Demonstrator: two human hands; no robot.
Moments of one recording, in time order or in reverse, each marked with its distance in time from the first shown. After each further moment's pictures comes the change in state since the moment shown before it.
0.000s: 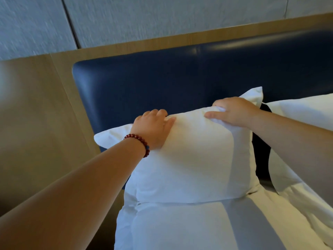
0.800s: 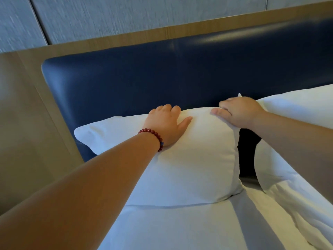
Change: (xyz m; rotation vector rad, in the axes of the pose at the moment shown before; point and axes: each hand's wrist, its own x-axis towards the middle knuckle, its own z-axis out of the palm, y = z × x) left_hand 0.037 0.078 0.036 0.089 0.013 0.127; right_hand -0.024 0.075 0.006 -0.269 0.152 -0.096
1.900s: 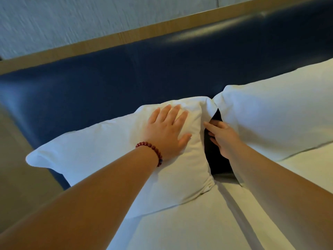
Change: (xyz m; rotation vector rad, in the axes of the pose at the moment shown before) left_hand 0.006 0.086 0.030 0.217 0.013 0.242; right_hand -0.080 -0.006 0.060 1.655 0.204 0.979
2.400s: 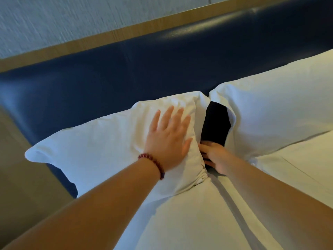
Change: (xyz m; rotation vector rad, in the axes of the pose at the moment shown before) left_hand -0.025 0.037 -0.011 0.026 0.033 0.013; right_hand -0.021 0.058 -0.017 -0.156 -0.111 0.299
